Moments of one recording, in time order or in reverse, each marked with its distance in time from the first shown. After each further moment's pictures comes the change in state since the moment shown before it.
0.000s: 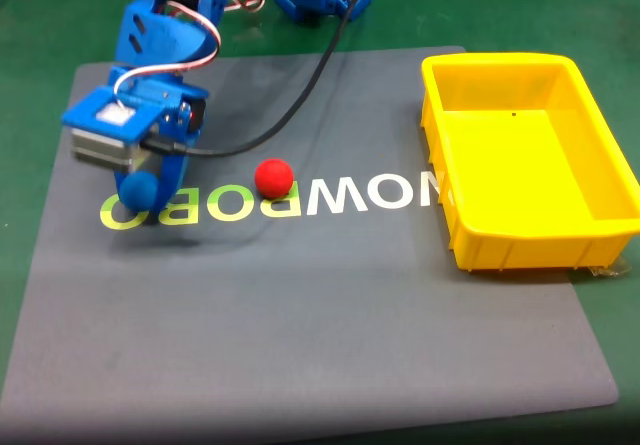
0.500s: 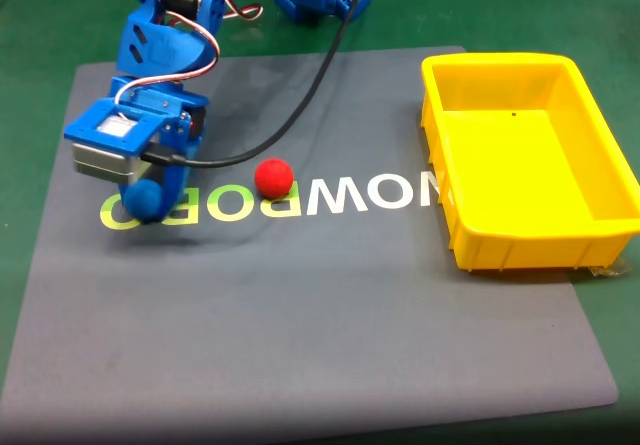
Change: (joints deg) arm 2.0 -5.4 -0.1 -0.1 0.0
